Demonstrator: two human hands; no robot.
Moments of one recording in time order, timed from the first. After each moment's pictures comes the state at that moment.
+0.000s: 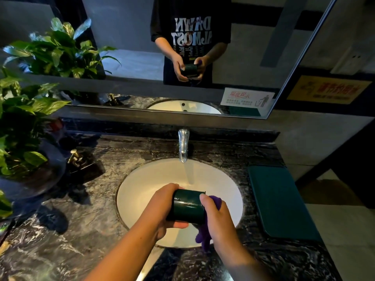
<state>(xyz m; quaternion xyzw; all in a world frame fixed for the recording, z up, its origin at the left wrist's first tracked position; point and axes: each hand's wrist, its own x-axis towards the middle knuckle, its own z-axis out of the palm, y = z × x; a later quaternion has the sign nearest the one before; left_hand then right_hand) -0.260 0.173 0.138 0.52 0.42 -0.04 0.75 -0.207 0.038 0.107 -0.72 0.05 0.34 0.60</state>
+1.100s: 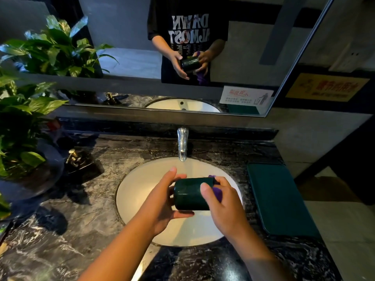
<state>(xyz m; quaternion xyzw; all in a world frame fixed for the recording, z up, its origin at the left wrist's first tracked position) -0.261 0.185 0.137 0.46 0.31 -0.02 0.83 -0.183 0.029 0.125 -0.80 -0.23 0.17 0.52</state>
